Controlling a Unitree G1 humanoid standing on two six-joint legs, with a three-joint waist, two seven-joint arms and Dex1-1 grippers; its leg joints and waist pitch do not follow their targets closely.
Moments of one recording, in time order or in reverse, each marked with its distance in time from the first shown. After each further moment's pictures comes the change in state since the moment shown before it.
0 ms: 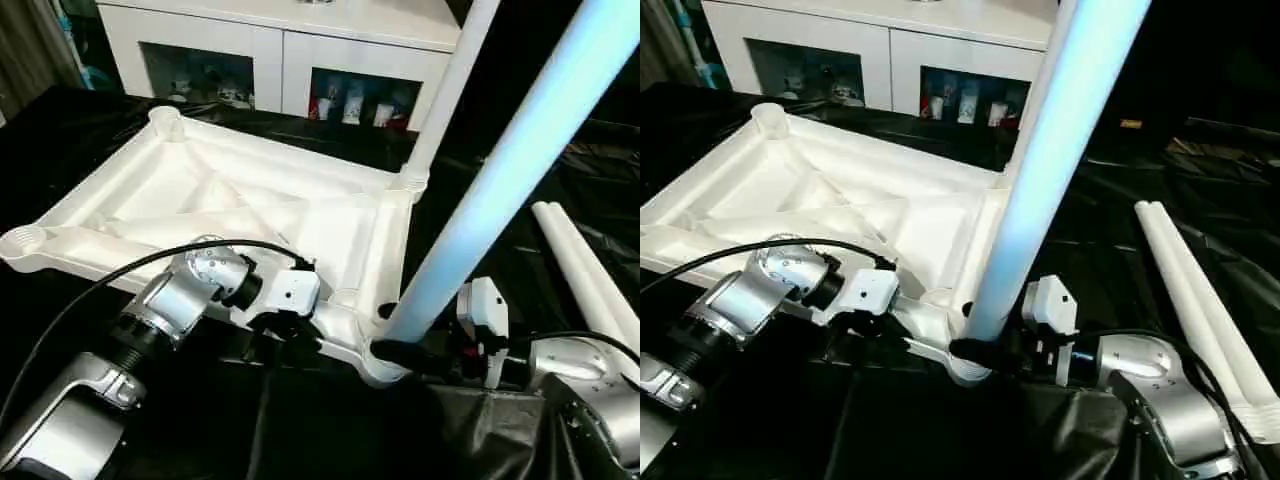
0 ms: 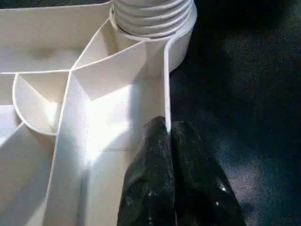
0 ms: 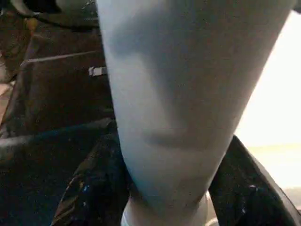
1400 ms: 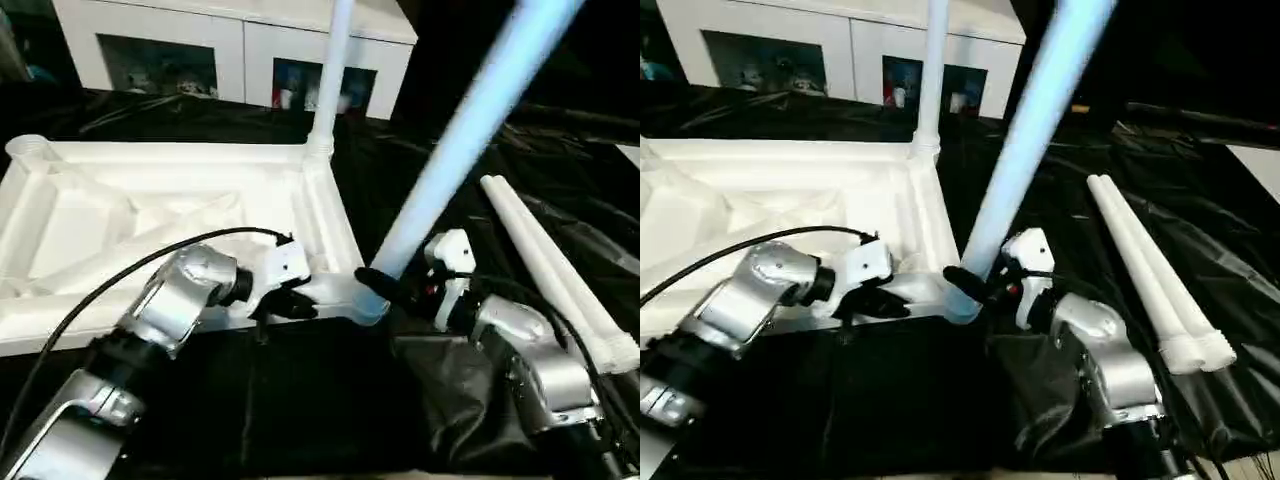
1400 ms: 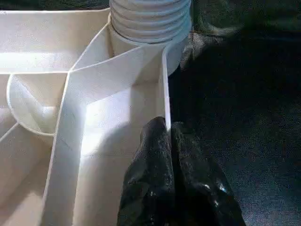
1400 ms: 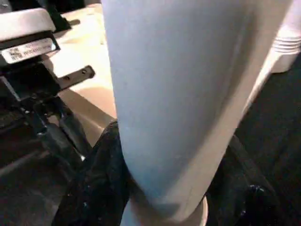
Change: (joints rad) left arm 0.077 -0.022 0.102 -0.125 -0.013 0.357 0.230; right arm -0.207 0.185 -0.038 0.255 -0.067 0.050 -0.233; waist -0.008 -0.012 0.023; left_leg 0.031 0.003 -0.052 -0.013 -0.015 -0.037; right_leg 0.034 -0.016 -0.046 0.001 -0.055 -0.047
